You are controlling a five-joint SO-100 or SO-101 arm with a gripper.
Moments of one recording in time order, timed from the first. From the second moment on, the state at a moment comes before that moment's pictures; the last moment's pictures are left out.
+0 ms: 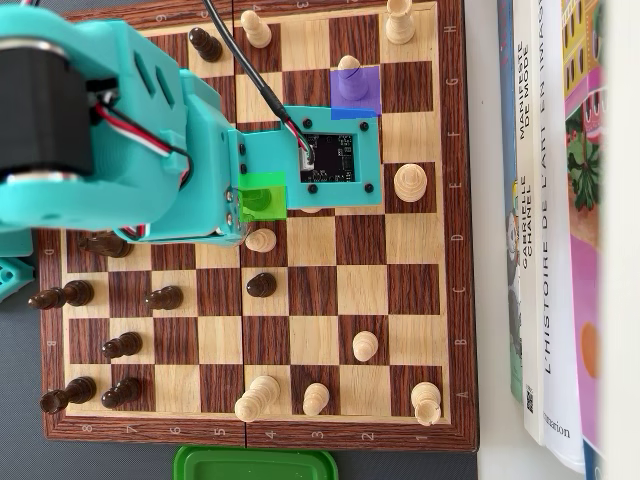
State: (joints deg) arm -7.1 83.1 88.1 79.8 95.4
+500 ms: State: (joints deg) arm -7.1 80.3 88.1 79.8 95.4
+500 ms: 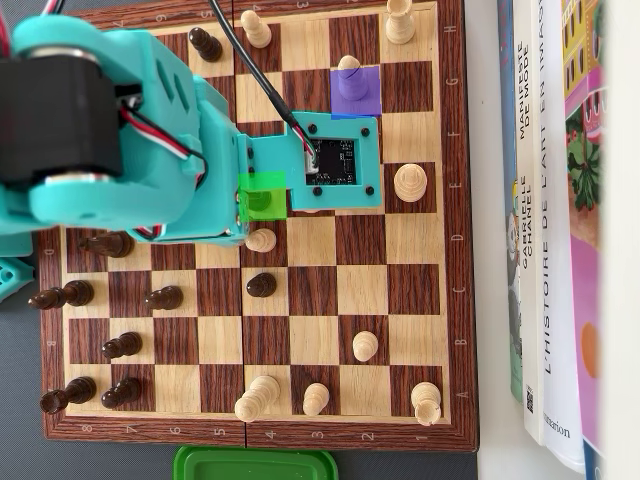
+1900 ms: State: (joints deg) arm -7.1 94.3 92.1 79.8 95.4
